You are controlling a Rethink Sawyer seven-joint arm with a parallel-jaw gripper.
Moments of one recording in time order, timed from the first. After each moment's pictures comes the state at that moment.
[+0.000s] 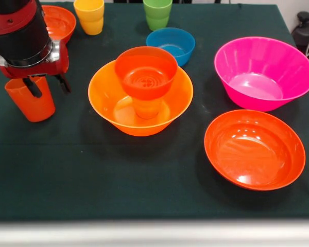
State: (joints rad) arm -0.80 -0.29 0.64 1.00 -0.64 1.24 1.49
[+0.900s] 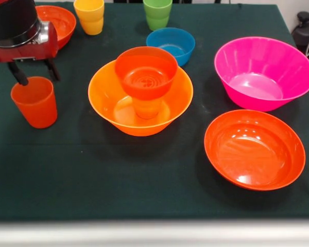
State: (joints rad) arm -0.78 -0.37 0.63 1.01 -0.63 1.25 1.49
